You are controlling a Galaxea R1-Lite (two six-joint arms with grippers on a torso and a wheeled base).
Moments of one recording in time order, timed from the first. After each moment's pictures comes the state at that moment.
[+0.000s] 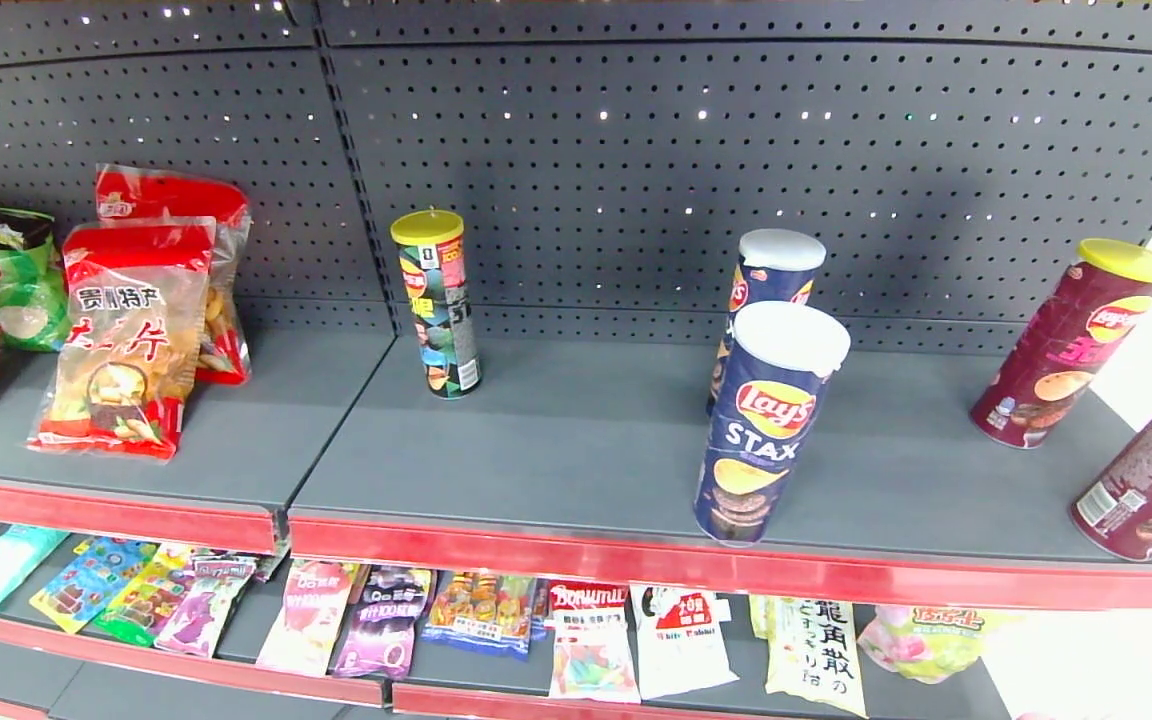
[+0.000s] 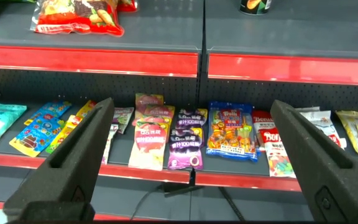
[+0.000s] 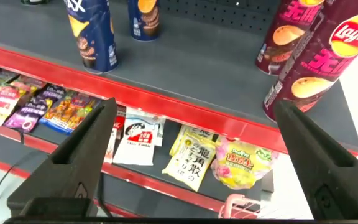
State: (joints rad) left arm -0.01 0.03 0.00 0.01 0.01 0.01; right arm 0.22 0.28 -0.37 0.17 -0.03 -0.12
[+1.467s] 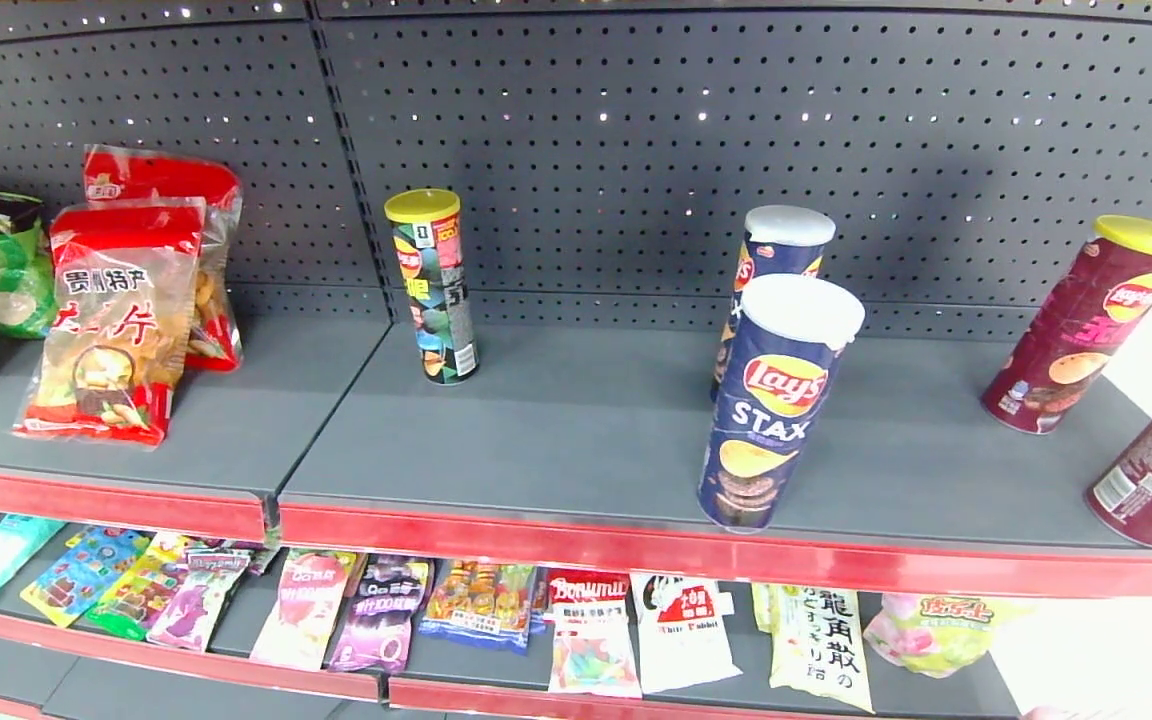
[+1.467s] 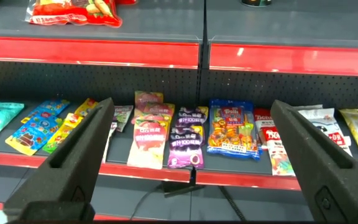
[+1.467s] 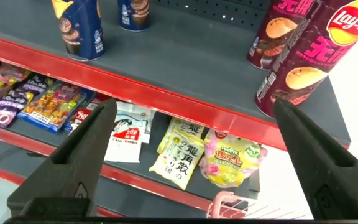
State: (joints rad) left arm -0.01 0.02 0.00 0.01 0.01 0.01; right arm 0.22 0.26 -0.37 0.17 -0.07 -0.18
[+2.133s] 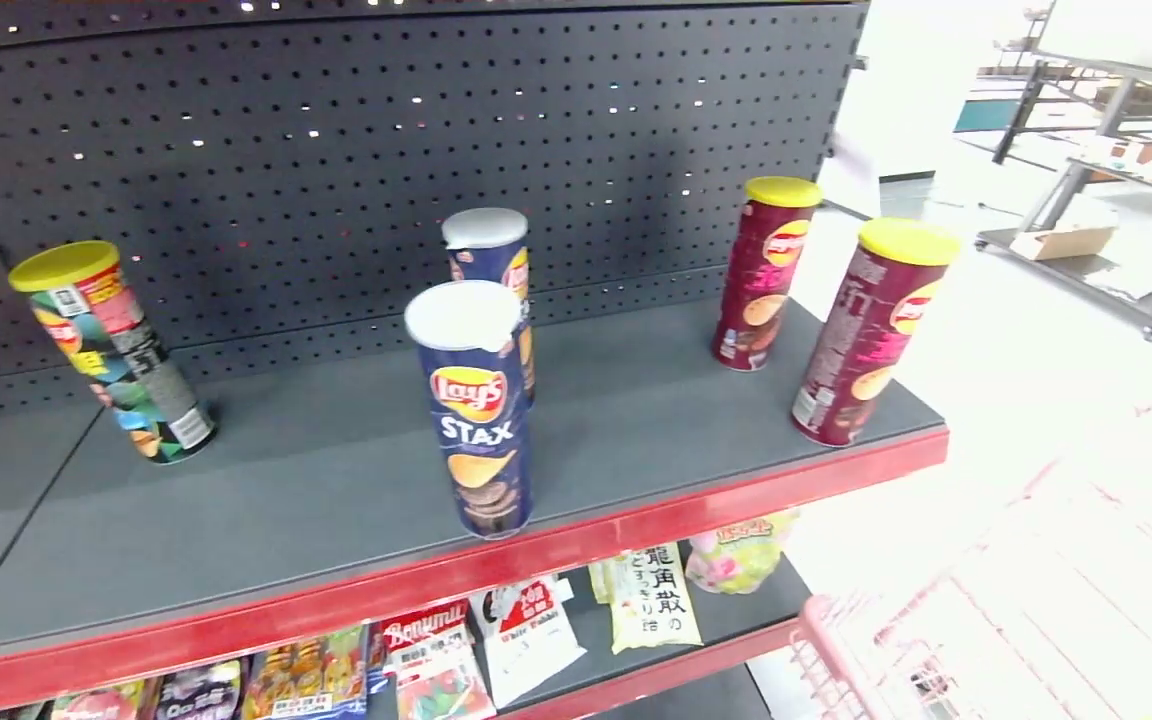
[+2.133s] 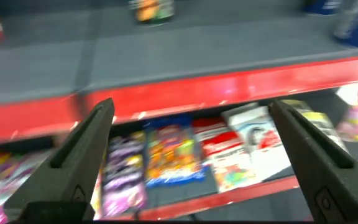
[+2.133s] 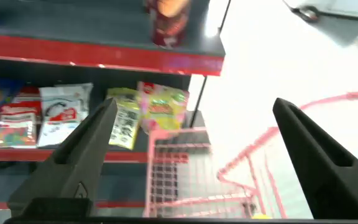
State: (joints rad) left arm -0.01 0.02 0.00 0.01 0.01 0.01; right arm 0.22 0.26 -0.36 0.18 -0.06 -0.19
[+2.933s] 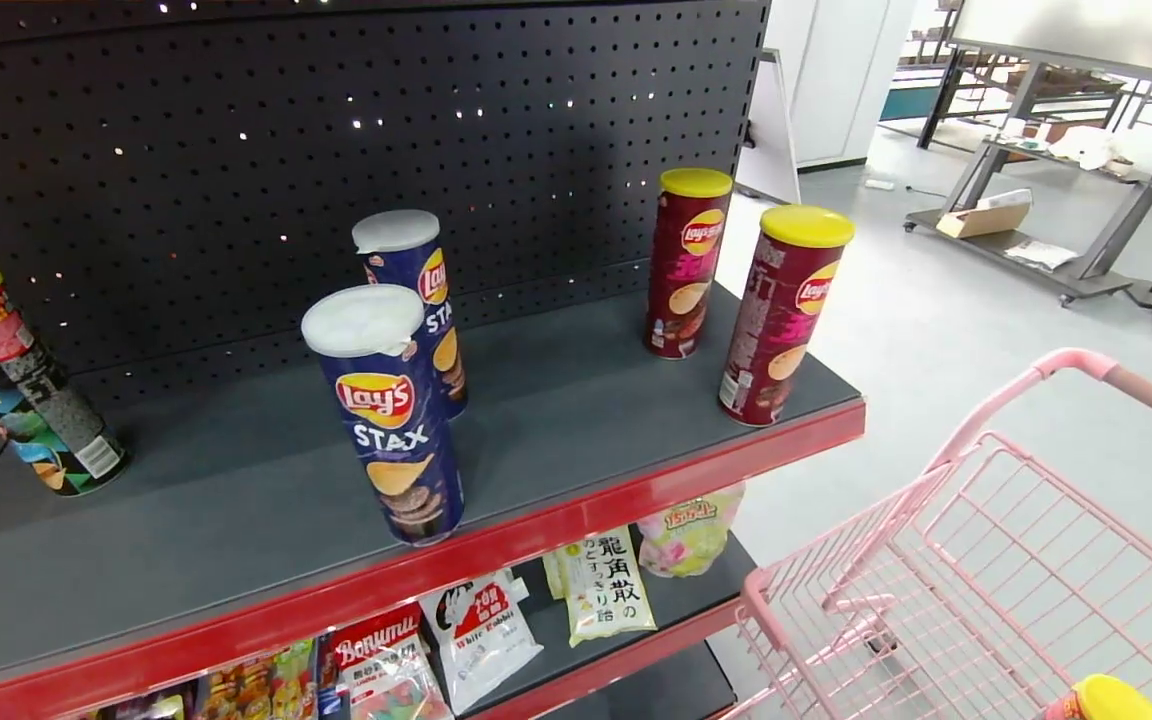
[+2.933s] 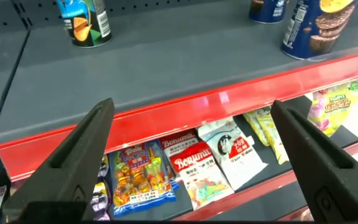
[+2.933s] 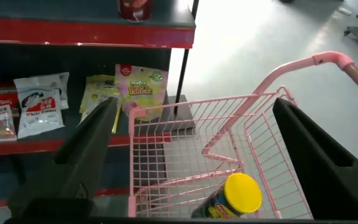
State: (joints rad) left arm -0.01 0.00 0.00 0.01 0.01 0.01; right arm 0.22 0.26 -0.34 0.17 -0.06 -0.18
